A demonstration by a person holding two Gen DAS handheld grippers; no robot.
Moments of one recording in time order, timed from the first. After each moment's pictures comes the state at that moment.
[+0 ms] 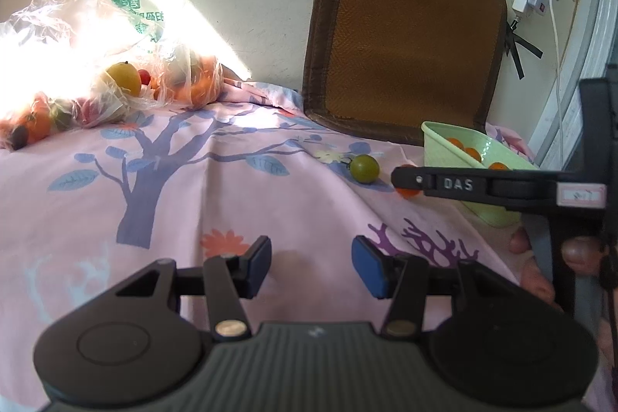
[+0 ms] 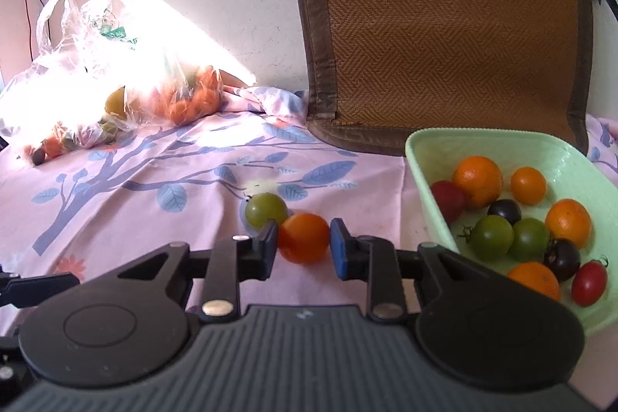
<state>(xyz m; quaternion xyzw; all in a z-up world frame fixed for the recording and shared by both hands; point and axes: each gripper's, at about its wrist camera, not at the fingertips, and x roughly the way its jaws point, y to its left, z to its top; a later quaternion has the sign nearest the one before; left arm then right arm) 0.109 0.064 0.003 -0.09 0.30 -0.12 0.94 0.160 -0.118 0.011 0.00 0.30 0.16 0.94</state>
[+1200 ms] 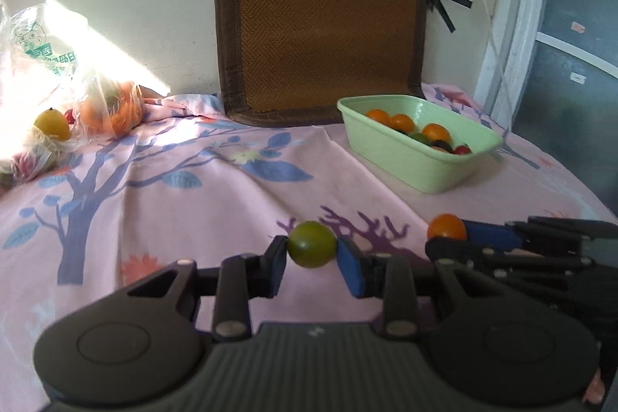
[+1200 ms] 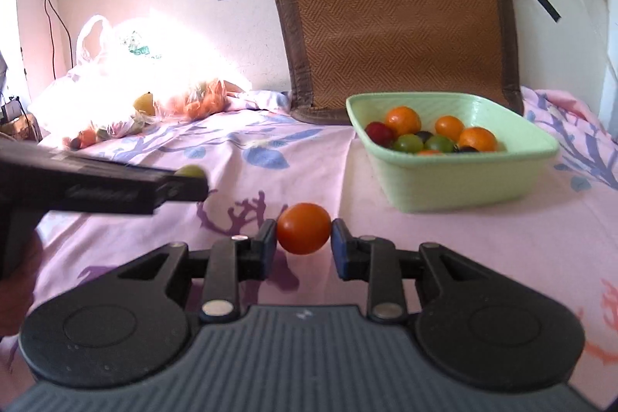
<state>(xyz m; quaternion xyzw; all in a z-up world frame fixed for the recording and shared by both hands) 0.092 0.019 0.019 0.00 0.31 -0.21 0.93 0.045 -0.165 0.003 0.04 0.27 0.14 0.95</state>
